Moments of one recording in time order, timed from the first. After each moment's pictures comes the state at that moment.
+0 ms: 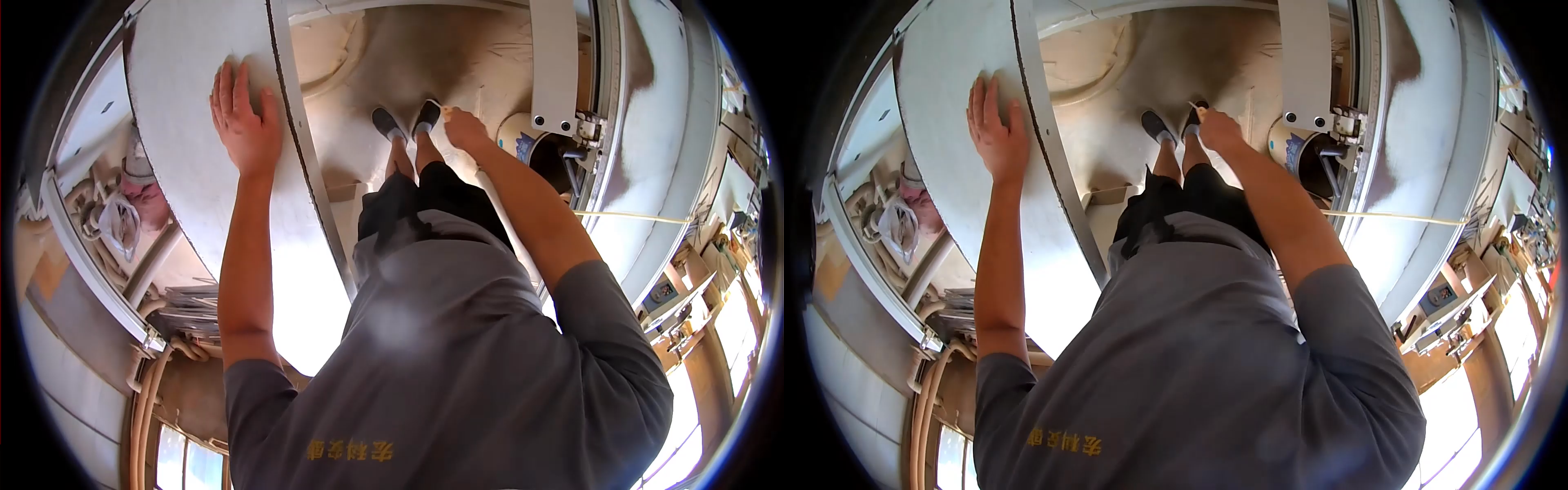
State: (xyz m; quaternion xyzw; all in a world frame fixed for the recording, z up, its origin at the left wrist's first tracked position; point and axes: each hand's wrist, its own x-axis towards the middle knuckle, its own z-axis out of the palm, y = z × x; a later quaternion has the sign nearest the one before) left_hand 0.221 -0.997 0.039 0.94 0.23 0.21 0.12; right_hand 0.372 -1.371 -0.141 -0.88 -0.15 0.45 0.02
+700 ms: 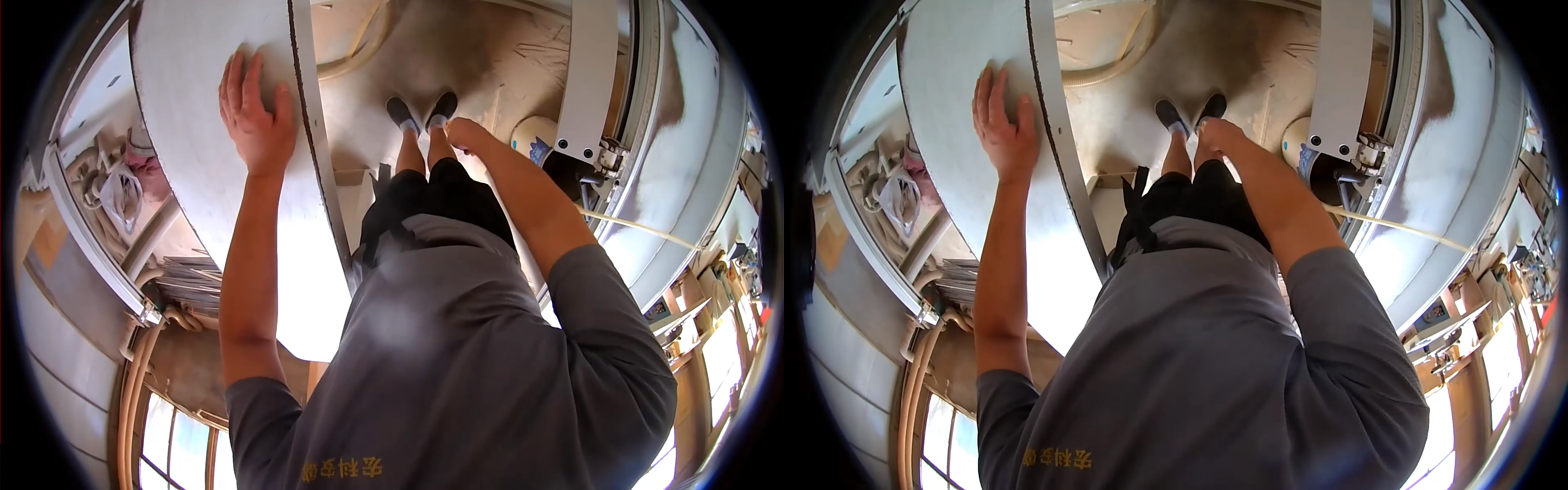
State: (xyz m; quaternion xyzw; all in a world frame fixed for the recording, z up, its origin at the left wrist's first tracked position) left_hand 0.224 -0.995 0.041 0.94 0.24 0.19 0.14; right_hand 0.369 -1.344 -0.180 -0.77 -0.24 0.59 0.00
